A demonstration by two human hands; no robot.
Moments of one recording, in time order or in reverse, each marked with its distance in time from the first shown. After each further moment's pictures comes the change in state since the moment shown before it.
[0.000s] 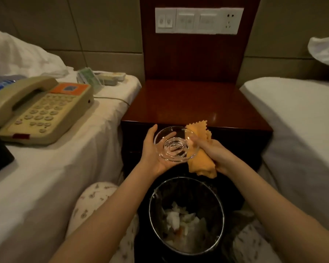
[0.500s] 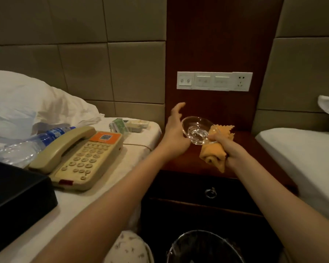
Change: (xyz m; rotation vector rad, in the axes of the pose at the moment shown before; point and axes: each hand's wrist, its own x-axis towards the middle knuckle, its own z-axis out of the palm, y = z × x) left_hand -0.005 0.119 0.073 1.306 0.041 1.078; right_hand 0.035 -0.121 0.009 0.351 0.104 -0.127
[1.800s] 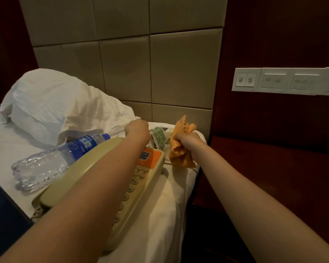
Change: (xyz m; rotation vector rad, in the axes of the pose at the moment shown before) left_hand 0.086 -0.148 -0.174 1.252 -0.063 -0.673; right_hand 0.120 0.020 0.239 -0.546 -0.232 -0.123
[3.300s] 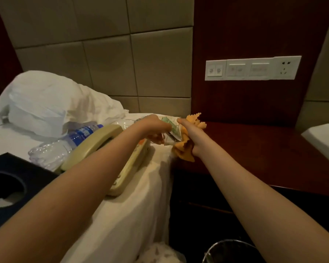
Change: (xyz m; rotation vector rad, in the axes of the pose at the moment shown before) left_hand -0.107 0.037 -0.053 -0.829 -0.451 0.095; right_hand -0.082 0.028 -0.040 0.460 0.055 0.112
